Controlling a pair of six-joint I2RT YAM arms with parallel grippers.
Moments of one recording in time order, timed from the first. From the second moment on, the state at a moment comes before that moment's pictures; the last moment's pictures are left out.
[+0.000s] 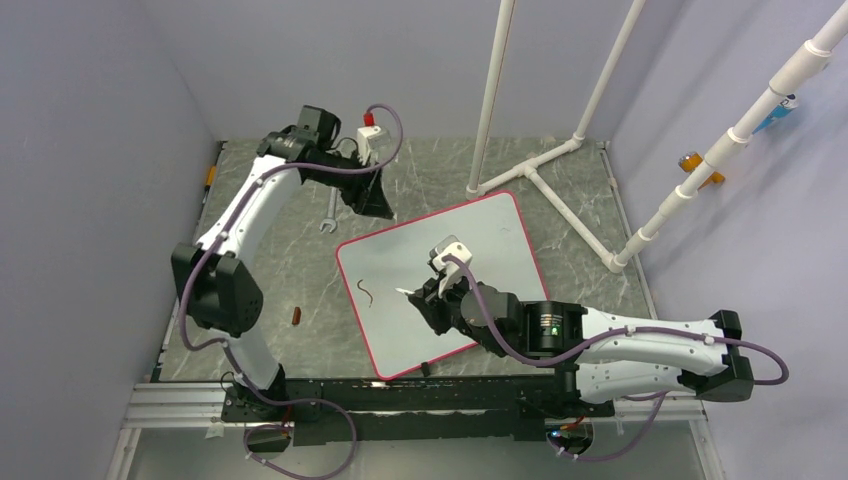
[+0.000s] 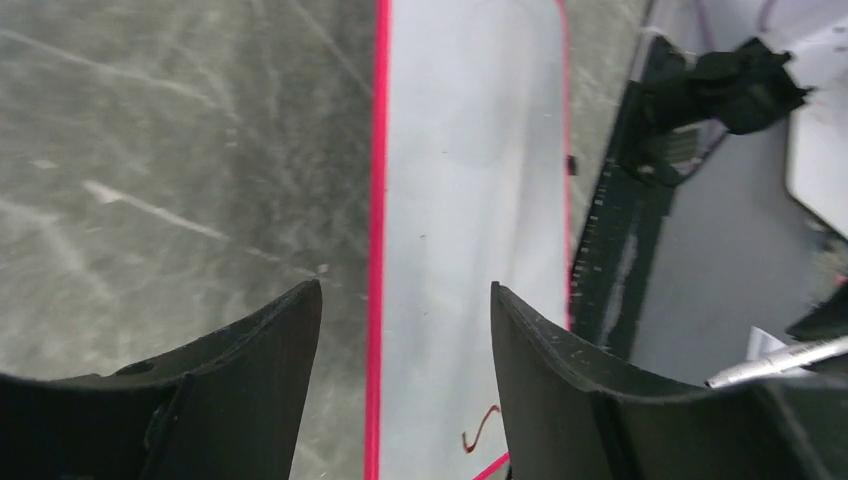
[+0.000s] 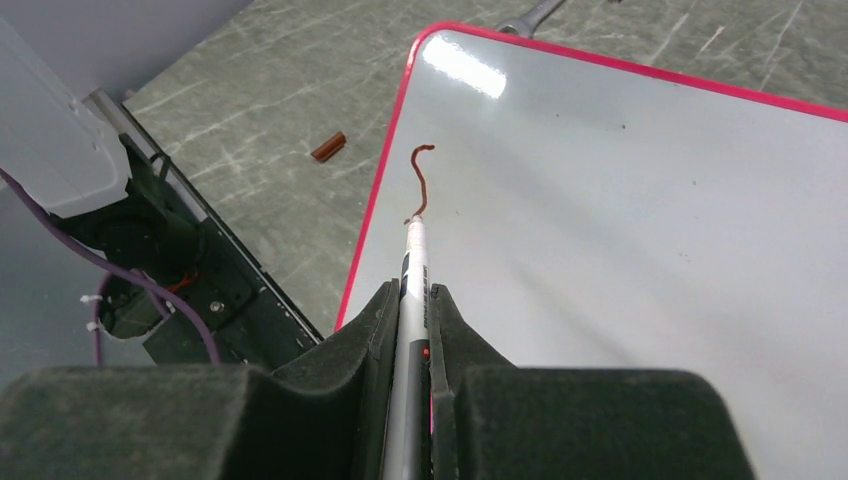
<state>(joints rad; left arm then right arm) -0.30 1.73 1.75 -0.98 0.85 0.36 1.42 1.01 0.96 -0.28 0.55 0.35</state>
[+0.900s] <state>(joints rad) -0.37 1.93 1.70 -1.09 0.99 0.38 1.42 0.96 0.96 -0.32 0.55 0.35</state>
